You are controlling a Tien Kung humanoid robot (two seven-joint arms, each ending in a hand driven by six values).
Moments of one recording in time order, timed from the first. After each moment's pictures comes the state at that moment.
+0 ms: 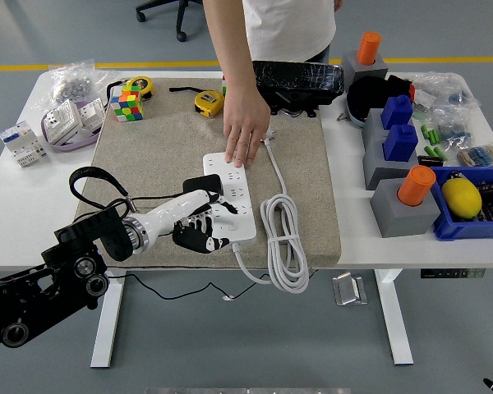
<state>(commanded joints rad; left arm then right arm) -0.52 0.40 -0.62 -1.46 1.46 -0.03 0.32 -0.03 -0.32 1.06 0.47 -0.76 -0.04 -0.08</state>
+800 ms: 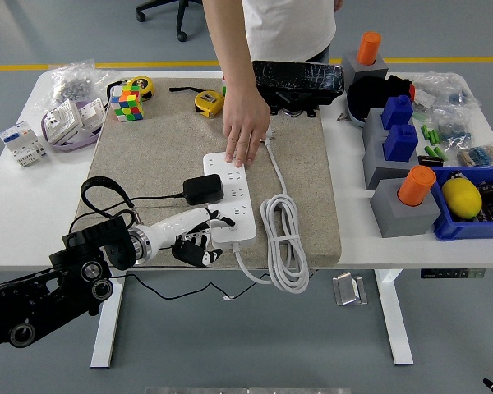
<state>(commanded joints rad) -0.54 0.38 -0.57 -1.40 1.44 -0.07 0.34 -0.03 -0.32 1.07 0.47 -0.76 -0.04 -0.07</state>
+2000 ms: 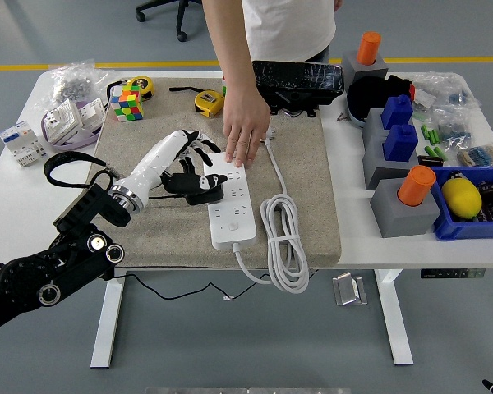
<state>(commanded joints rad) -0.63 0.31 -0.56 -1.14 1.44 0.37 0.02 -0.03 -0.32 1.07 0.47 -0.76 -0.04 -0.07</state>
